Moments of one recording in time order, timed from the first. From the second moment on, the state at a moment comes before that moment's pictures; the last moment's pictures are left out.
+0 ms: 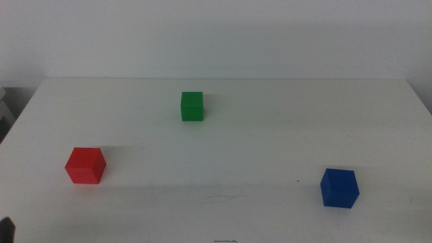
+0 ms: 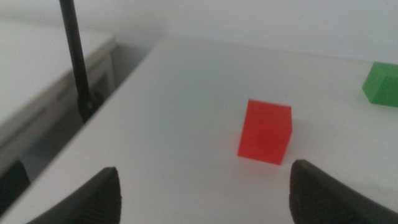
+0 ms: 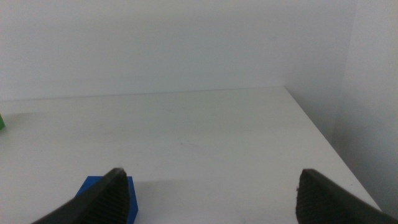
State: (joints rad) left arm 0.16 -0.01 0.03 -0.02 0.28 -0.07; right arm -0.01 -0.02 0.03 -0.11 0.17 0.15
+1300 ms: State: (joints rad) left arm 0.16 1.07 -0.94 -0.11 1.08 0.05; right arm -0.01 -0.02 0.03 -0.11 0.17 0.15
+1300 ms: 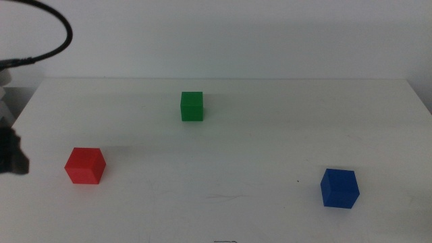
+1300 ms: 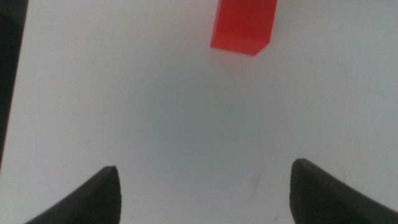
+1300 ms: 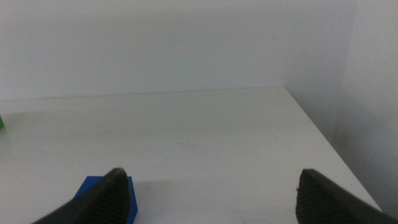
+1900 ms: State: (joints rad) left arm -0.06 1.63 -1.29 0.00 1.05 -0.01; right arm -0.01 -0.02 0.03 -0.11 0.17 0.15
